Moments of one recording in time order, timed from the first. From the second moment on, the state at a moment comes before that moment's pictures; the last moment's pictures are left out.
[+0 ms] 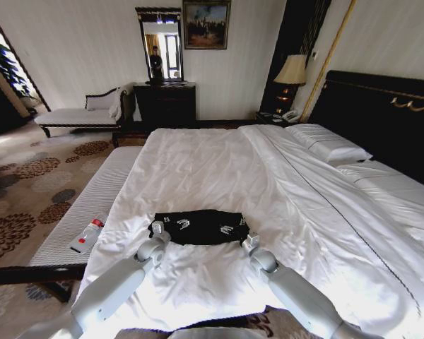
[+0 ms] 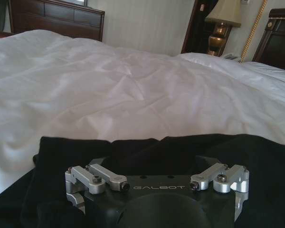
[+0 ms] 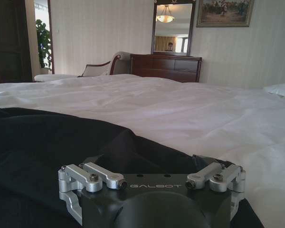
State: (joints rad) left arm 0.92 -0.94 0.15 -1.58 -0.87 0.03 -0.24; right arm -0.97 1.02 -0.11 1.44 0.47 0.18 0.10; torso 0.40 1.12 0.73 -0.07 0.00
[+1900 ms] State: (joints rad) left arm 2.09 -1.17 -0.75 -2.28 -0.44 -0.30 -0.02; right arm -1.39 1.05 0.34 1.91 0.96 -0.16 0.21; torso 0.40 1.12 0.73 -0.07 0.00
